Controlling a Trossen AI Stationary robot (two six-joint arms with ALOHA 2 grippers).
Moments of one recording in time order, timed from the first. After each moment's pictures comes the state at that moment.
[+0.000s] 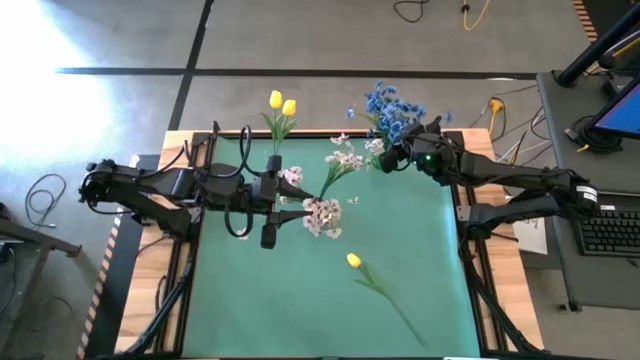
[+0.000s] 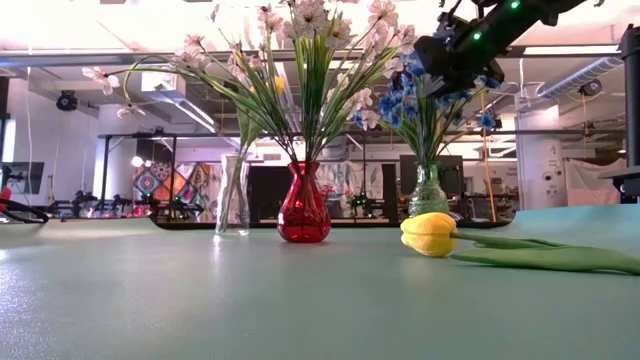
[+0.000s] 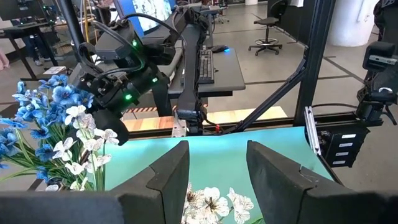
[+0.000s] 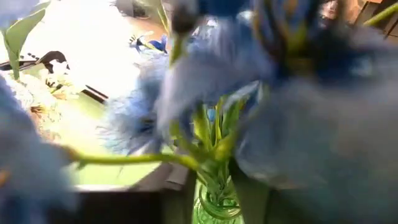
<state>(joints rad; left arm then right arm) -0.19 1.24 1.31 -0.26 -0.18 0.04 -0.35 1.07 0.82 -0.18 0.61 0.20</state>
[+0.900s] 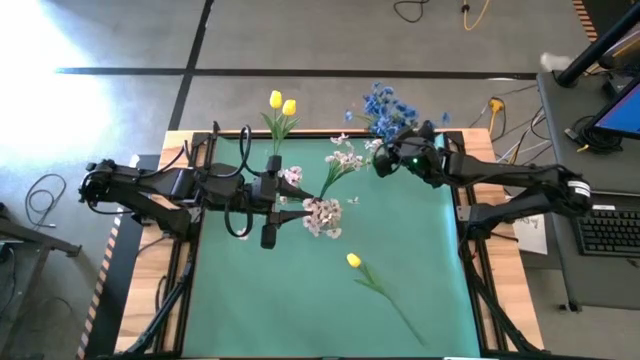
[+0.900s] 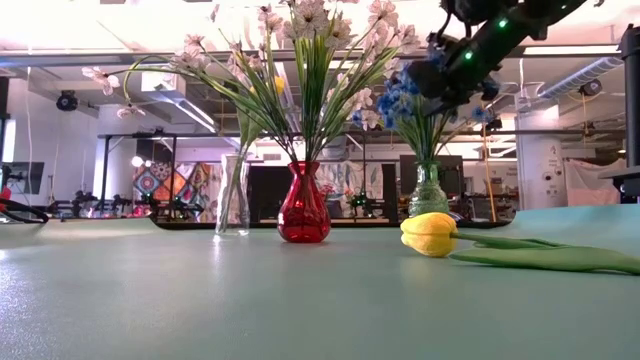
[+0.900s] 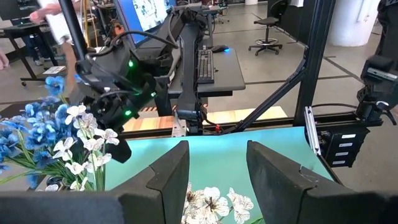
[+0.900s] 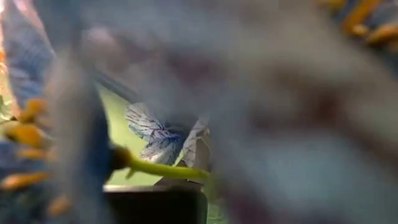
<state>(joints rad) -0.19 1.24 1.31 -0.26 -0.18 0.04 -0.35 1.16 0.81 -0.18 0.63 0.18</state>
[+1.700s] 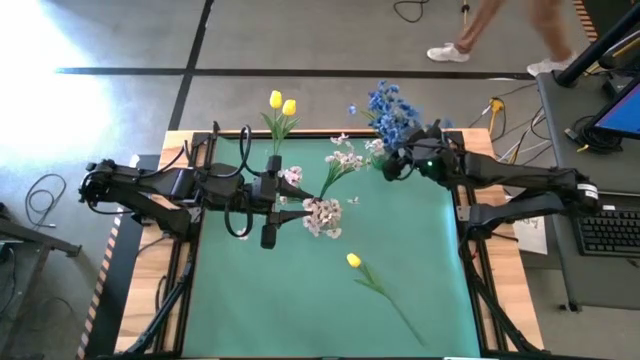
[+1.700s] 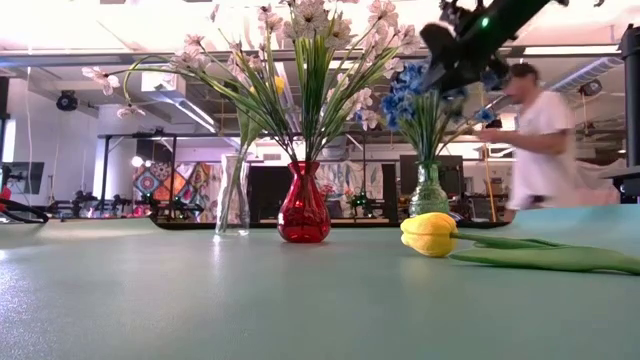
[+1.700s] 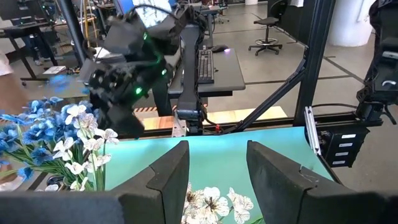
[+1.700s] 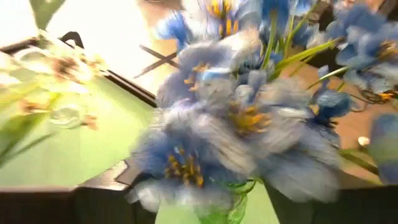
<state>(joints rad) -0.19 1.24 1.31 -0.26 -0.18 0.04 -0.27 1.05 0.88 -0.35 0.62 0.25</state>
